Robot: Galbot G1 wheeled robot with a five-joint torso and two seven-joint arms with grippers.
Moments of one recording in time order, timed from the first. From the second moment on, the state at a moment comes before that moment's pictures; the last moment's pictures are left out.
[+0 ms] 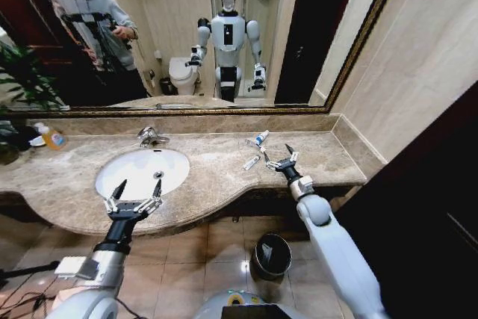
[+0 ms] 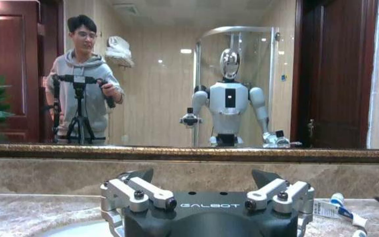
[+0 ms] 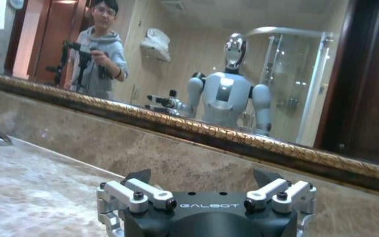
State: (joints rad) left arm 1.84 -1.36 -0.82 -2.47 -0.37 0.04 0.05; right arm -0.89 1.24 0.33 1.58 0.09 0.07 -0.10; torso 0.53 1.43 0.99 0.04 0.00
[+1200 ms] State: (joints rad) left arm 1.84 -1.36 -0.82 -2.47 -0.37 0.04 0.05; right arm -0.49 1.34 0.16 1.01 0.15 0.00 -0.18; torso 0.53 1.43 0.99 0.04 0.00
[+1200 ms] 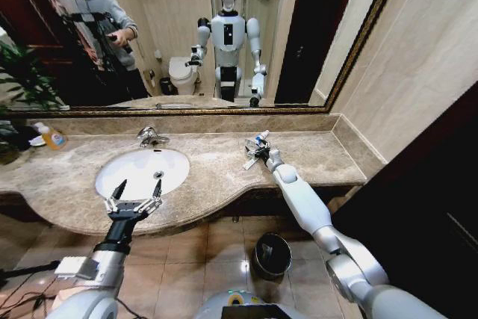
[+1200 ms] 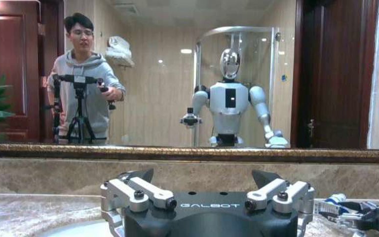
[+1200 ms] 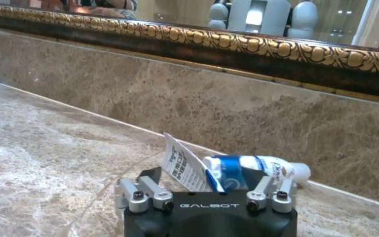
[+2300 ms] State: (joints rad) left arm 1.84 -1.36 -0.82 -2.47 -0.37 0.04 0.05; right arm -0.60 1.25 0.22 1.27 0.23 -0.03 -0.17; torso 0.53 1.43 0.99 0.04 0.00
